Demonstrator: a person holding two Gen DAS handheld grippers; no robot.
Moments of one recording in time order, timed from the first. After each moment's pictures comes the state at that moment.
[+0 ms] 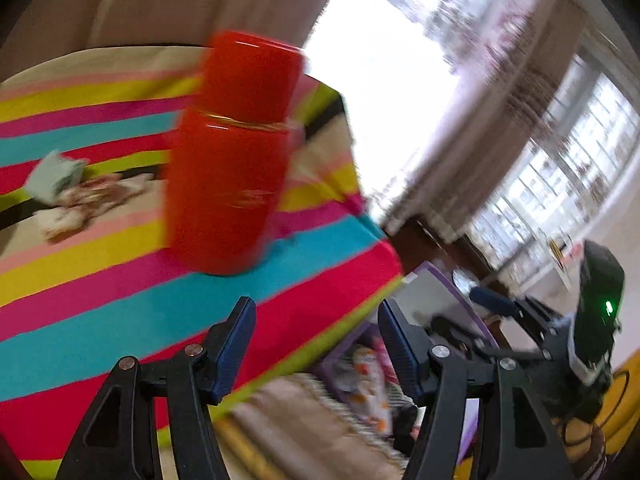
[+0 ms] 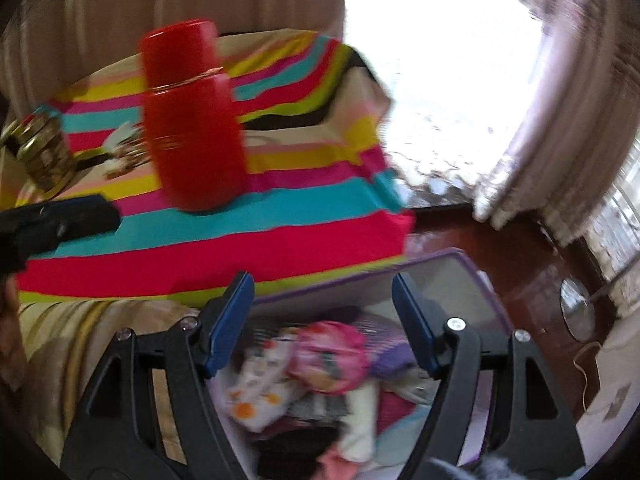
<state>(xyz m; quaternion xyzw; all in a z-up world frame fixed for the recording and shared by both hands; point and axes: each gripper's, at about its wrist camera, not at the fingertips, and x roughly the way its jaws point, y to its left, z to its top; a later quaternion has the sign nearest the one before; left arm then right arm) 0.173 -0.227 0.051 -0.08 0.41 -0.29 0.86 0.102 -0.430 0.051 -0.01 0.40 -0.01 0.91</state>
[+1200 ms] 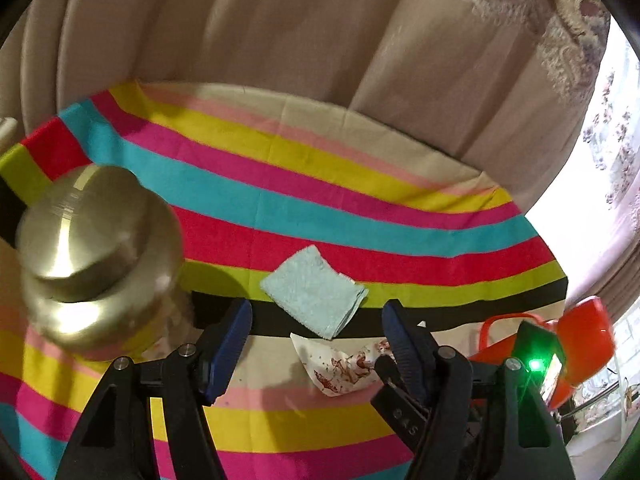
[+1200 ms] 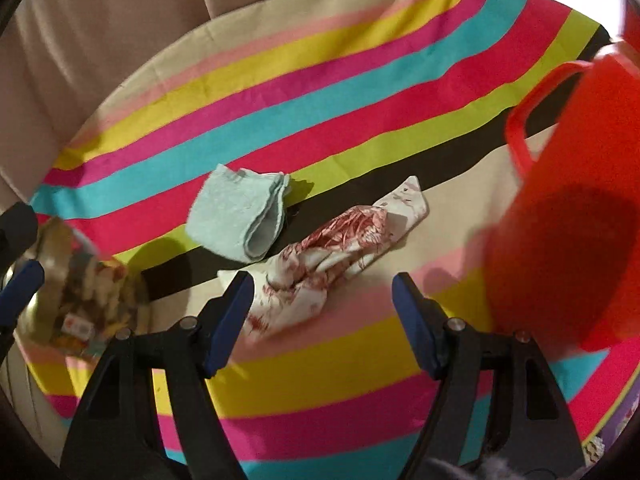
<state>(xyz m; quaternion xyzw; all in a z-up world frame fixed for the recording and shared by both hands) 0.344 0.017 0.057 -0.16 0.37 -0.03 0.92 0.362 -0.168 -0.005 0.16 0.45 0.01 0.88</state>
